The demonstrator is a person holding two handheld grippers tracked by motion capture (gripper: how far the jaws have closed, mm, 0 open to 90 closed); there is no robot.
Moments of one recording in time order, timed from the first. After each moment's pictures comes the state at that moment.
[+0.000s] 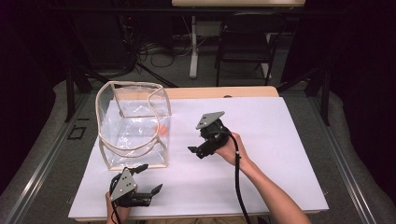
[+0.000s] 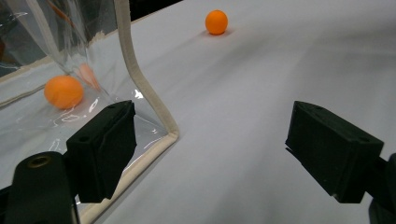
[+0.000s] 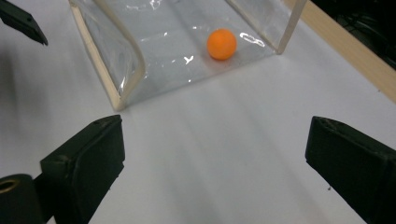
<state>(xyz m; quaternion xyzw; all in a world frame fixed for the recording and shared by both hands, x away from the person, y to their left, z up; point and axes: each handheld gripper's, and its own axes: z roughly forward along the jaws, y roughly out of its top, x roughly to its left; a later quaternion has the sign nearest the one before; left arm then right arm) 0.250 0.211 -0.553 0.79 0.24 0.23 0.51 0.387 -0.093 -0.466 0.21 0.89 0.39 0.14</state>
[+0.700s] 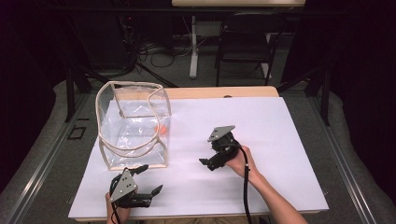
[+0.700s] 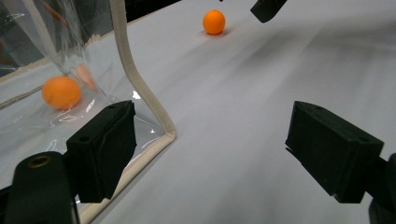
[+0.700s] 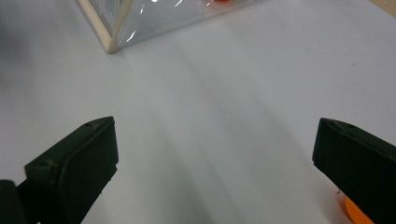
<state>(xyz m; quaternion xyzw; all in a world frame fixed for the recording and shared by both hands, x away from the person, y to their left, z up) 0.249 0.210 -0.553 0.79 0.24 0.23 0.51 0.374 -0.126 -0.509 0.23 0.89 0.37 0.13</state>
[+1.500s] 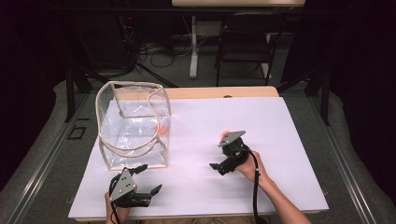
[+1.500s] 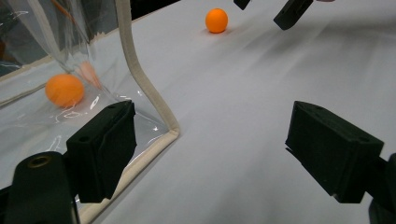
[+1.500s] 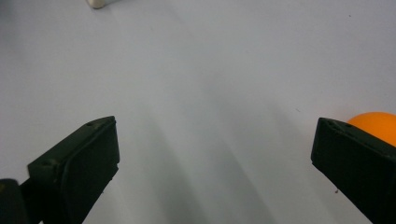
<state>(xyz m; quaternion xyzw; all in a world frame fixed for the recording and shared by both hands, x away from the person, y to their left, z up) 0.250 0.213 -0.555 0.79 0.24 0.23 0.51 0.368 -0.156 -0.527 0.24 0.89 0.36 0.12</state>
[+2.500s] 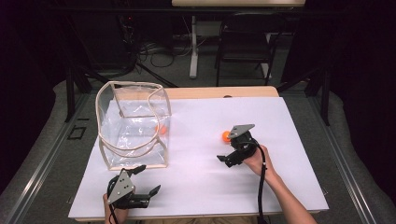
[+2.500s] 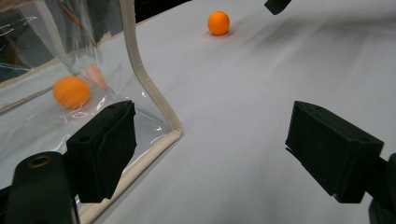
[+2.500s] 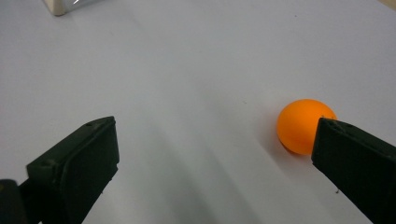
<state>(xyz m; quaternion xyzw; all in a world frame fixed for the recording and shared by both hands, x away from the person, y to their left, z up) 0.246 0.215 -0.552 0.79 0.24 0.24 0.51 0.384 -0.181 -0.516 0.27 0.88 0.36 0.14</state>
